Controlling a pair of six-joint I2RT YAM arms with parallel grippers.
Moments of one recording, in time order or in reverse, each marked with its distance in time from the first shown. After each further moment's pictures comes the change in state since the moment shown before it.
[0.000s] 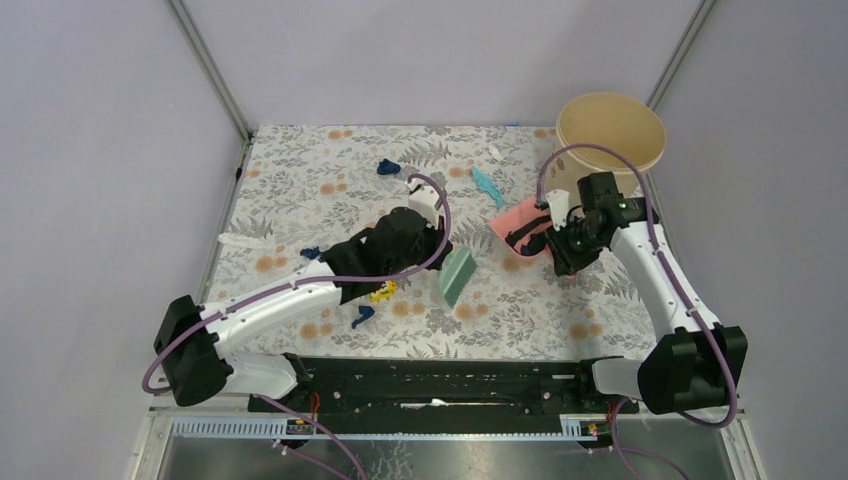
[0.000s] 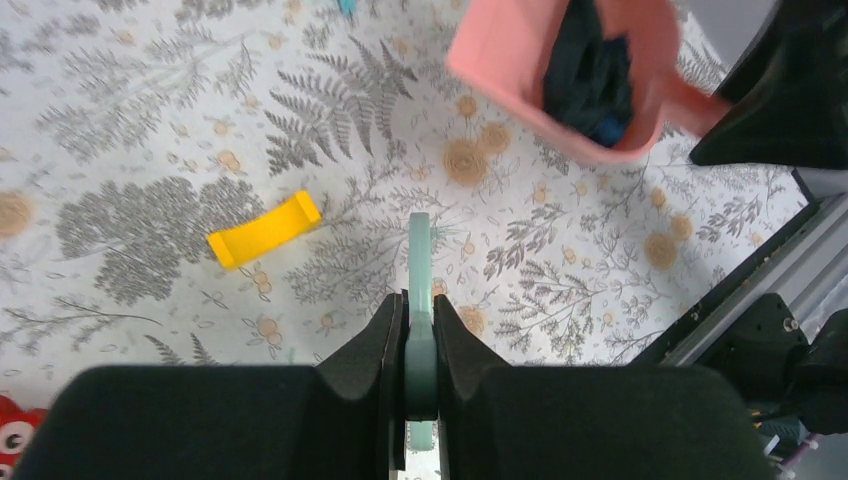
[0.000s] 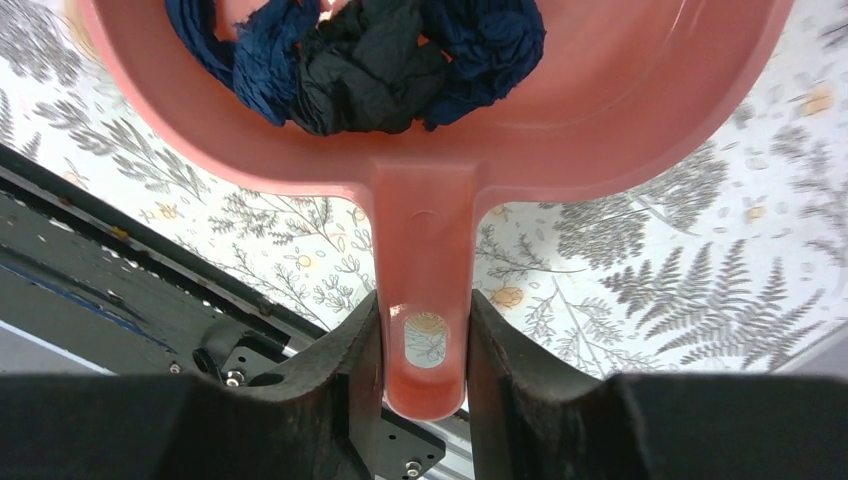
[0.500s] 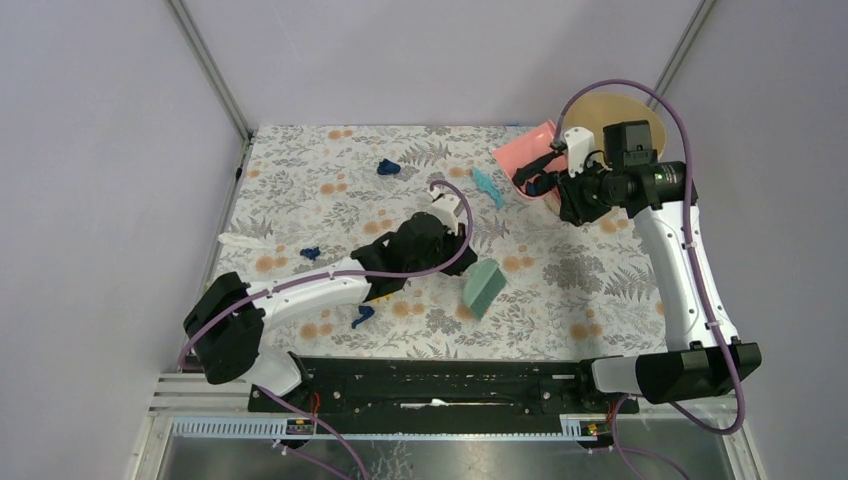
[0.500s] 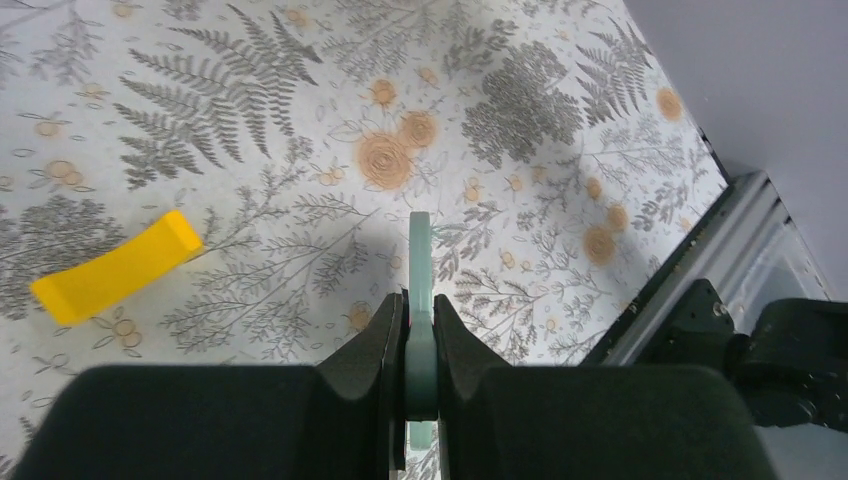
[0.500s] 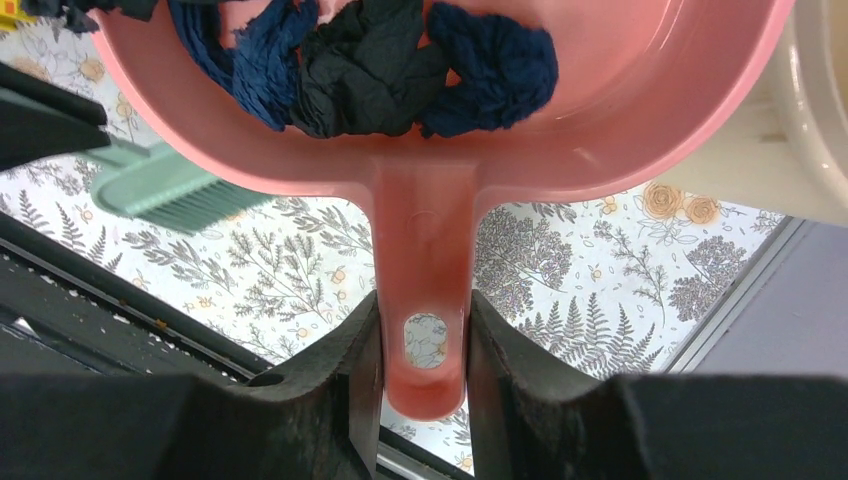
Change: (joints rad) left arm 0.000 0.185 -0.044 0.221 0.151 -0.093; right arm 0.000 0.034 0.465 -0.103 -0.015 0.050
